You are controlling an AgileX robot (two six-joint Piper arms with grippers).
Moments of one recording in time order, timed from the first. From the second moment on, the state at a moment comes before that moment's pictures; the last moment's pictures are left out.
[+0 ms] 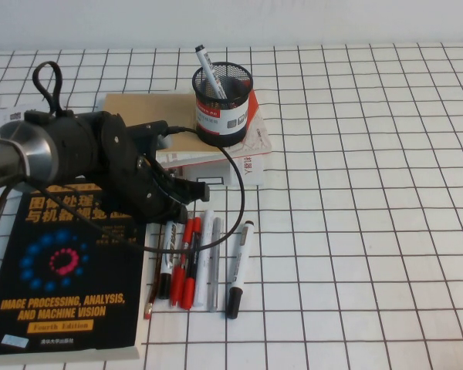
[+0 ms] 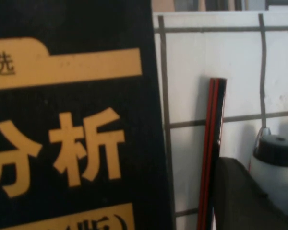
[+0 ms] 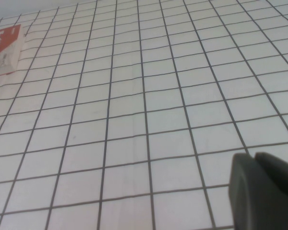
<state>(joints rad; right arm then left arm) 0.02 -0.02 0.03 0.07 0.35 0.13 -0.40 1.92 -1.26 -0.29 0.60 -0.08</state>
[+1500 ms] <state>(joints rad) 0.02 -0.02 0.03 0.07 0.35 0.13 -0.45 0.55 -0.41 0.18 0.59 -0.20</state>
